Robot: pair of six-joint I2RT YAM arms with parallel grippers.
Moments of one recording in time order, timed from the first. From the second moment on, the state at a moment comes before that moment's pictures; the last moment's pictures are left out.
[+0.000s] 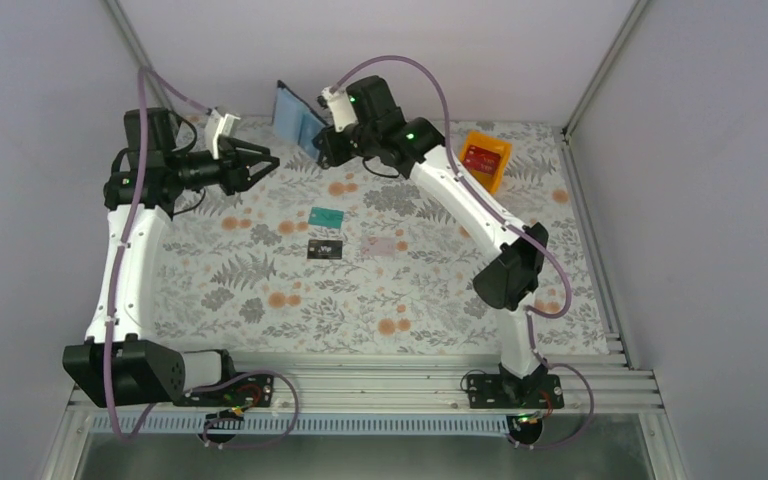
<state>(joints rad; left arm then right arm) 0.12 1.27 1.41 -0.73 1.06 0.17 0.72 2.07 2.26 -0.77 -0.19 0.19</state>
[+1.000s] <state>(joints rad) 0.11 1.26 1.41 -0.77 1.10 0.29 0.77 1.96 2.17 -0.72 -0.72 -0.13</state>
